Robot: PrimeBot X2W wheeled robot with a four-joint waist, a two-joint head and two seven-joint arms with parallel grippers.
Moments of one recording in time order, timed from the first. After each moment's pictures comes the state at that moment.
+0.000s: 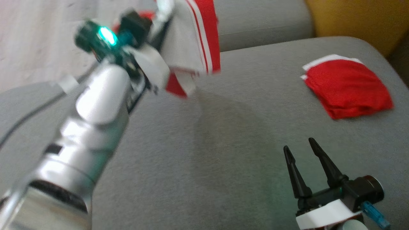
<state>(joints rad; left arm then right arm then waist) -1.06 0.12 -0.68 0.90 -0.33 -0.13 -0.07 0.10 -0.13 0.22 0.06 0.11 0.13 -0.25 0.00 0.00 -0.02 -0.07</state>
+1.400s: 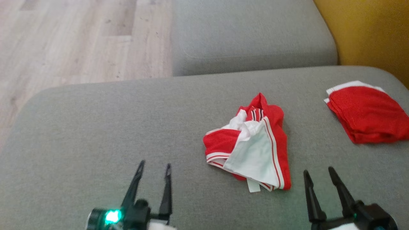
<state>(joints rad) -0.05 0.20 -0.64 0.21 -0.28 0.39 -0.25 0.23 -0.05 0.08 0.08 0.11 0.13 -0.25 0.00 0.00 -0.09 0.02</state>
